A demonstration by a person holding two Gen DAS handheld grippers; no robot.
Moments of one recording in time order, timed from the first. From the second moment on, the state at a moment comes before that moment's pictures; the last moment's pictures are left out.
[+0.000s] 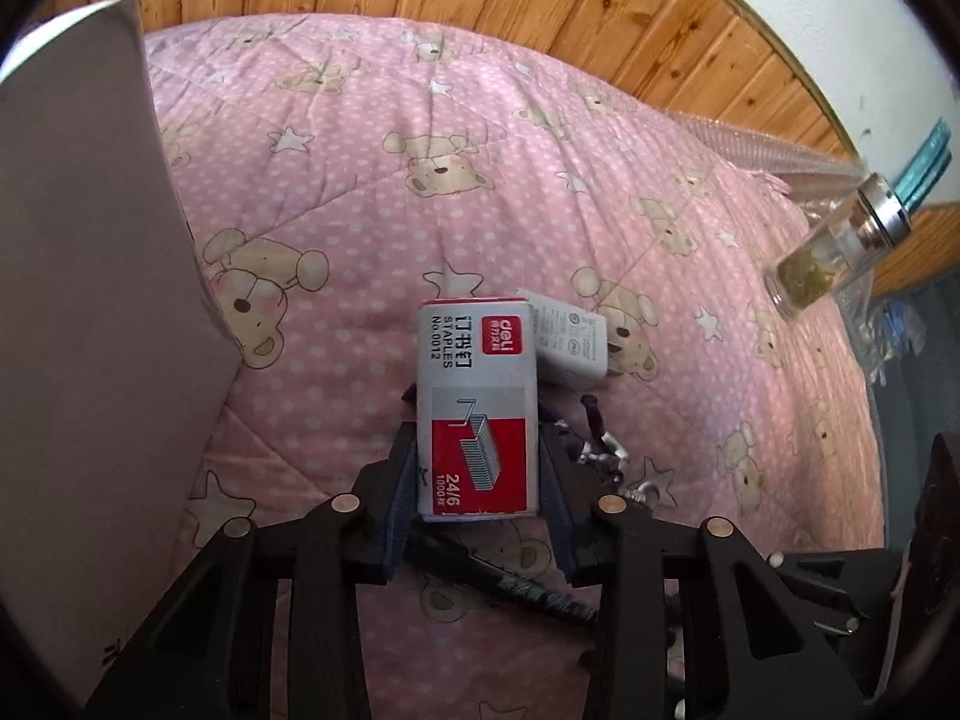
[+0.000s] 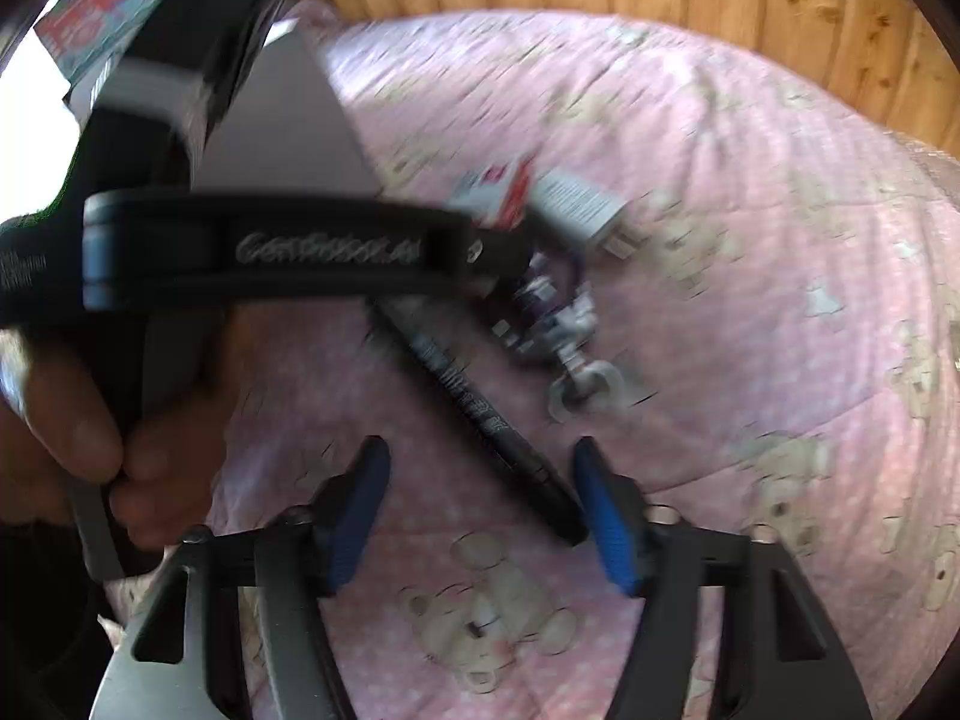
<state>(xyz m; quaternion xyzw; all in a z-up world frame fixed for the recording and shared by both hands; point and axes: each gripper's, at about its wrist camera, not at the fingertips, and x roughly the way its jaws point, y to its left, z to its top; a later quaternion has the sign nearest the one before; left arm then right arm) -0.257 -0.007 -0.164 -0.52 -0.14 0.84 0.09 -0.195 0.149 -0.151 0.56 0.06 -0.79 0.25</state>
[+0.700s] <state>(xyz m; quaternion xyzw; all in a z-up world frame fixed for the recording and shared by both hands) -0.228 -0.020 -0.122 -0.50 -0.15 0.85 0.06 -0.190 0.153 -0.145 0.56 0.02 -0.79 0.24</state>
